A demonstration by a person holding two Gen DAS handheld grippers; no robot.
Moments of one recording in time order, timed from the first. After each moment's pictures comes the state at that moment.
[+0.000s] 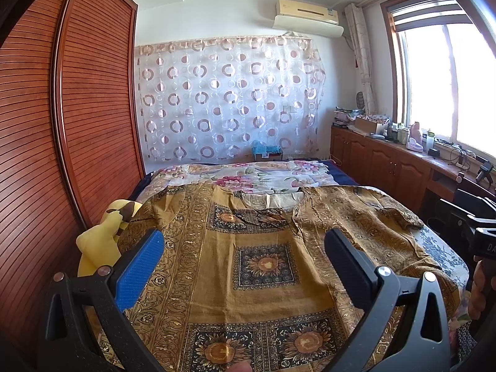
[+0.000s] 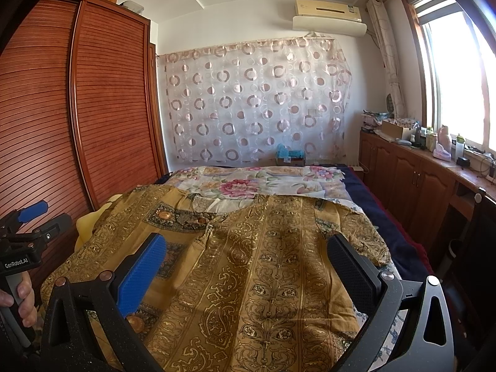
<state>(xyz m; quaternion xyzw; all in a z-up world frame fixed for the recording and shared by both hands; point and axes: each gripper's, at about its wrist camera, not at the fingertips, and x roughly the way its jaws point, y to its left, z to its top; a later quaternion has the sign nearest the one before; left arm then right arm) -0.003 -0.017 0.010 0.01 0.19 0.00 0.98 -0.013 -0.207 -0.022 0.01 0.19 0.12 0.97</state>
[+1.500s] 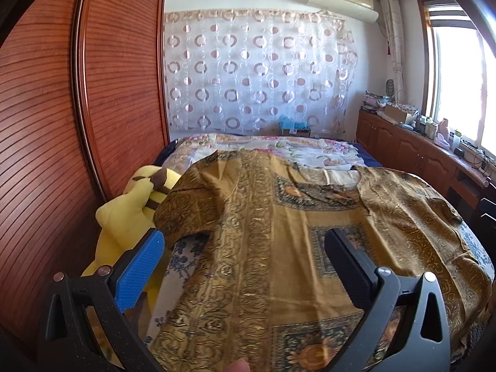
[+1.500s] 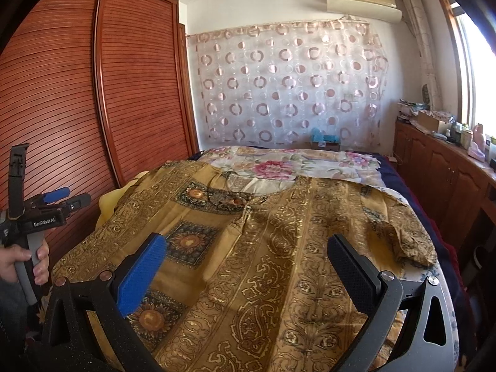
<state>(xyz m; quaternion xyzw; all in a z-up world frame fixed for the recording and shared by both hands) 0.038 0.092 -0.027 -0.03 0.25 0.05 0.97 0.031 -0.186 -0.043 -0.01 0.23 0.20 0.95</state>
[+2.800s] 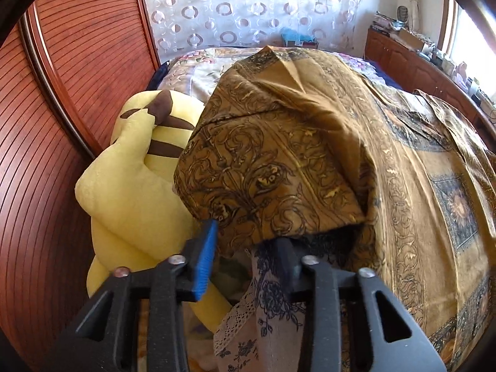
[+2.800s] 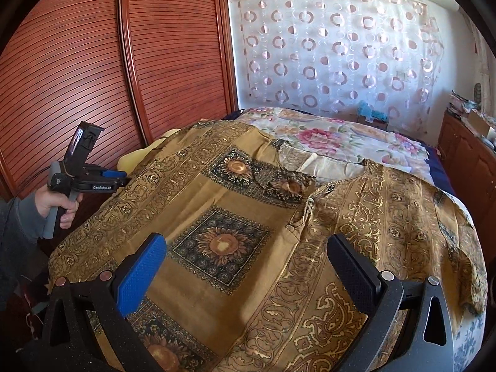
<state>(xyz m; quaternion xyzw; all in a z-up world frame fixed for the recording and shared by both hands) 0.170 0.200 -0.111 0.01 0.46 0.02 0.89 0.116 -0.141 -0.044 -0.06 0.31 0.28 0.91</state>
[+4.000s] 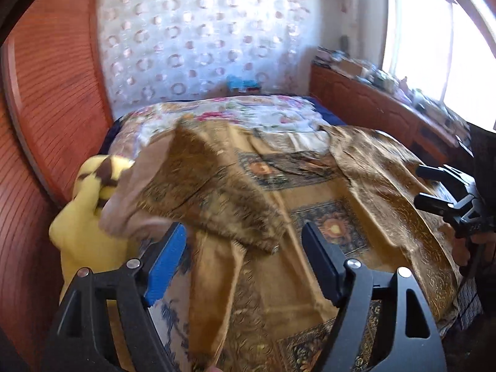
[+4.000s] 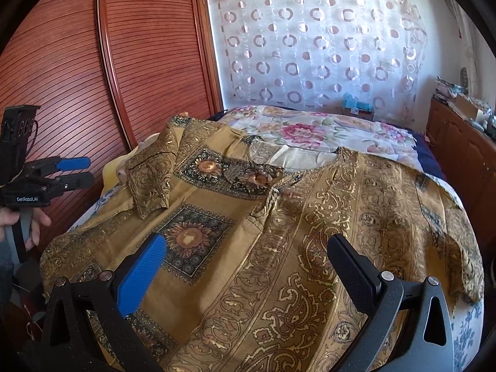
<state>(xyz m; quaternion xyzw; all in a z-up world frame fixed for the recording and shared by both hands) 0.098 0.105 -0.033 0.00 0.34 -0.08 0.94 0.117 -0.137 -0.042 -0.05 0.31 0.25 0.92</state>
